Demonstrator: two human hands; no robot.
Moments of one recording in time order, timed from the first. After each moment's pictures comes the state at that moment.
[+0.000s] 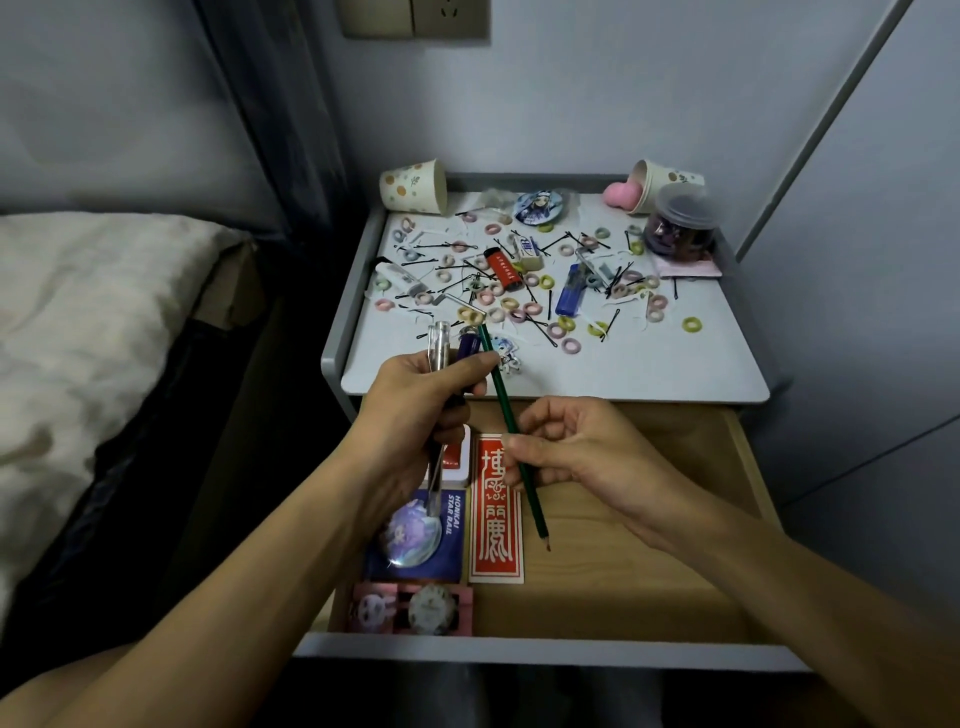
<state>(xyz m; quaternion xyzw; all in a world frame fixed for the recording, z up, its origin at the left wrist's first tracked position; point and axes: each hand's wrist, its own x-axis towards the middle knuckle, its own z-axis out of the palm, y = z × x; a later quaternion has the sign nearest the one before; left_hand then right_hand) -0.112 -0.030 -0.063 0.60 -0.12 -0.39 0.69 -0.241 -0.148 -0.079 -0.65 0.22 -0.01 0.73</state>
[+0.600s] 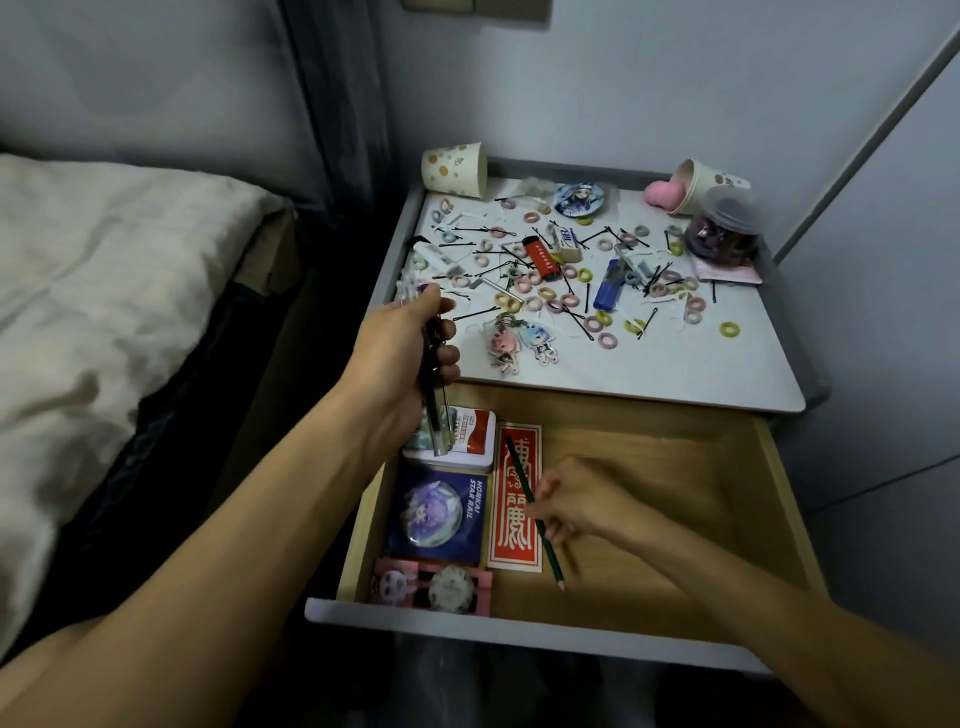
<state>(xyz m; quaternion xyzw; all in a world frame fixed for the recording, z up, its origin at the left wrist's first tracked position) -0.075 -0.014 -0.052 0.59 0.00 -0.34 0.74 -0.220 -0.141 -0.170 -0.78 0.33 0.24 0.47</state>
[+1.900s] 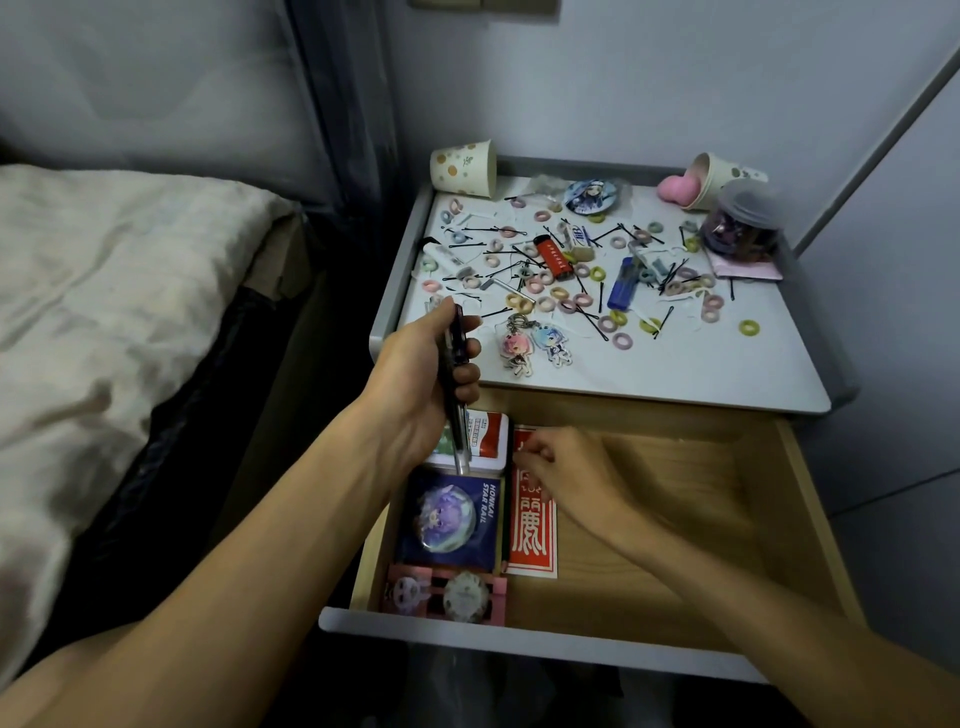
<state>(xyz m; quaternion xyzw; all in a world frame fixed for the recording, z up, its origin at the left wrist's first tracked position) -0.076 -0.016 -0.067 0.55 0.03 -0.40 0.74 -0.199 -0.127 -0.170 -0.87 0.27 0.02 0.40</state>
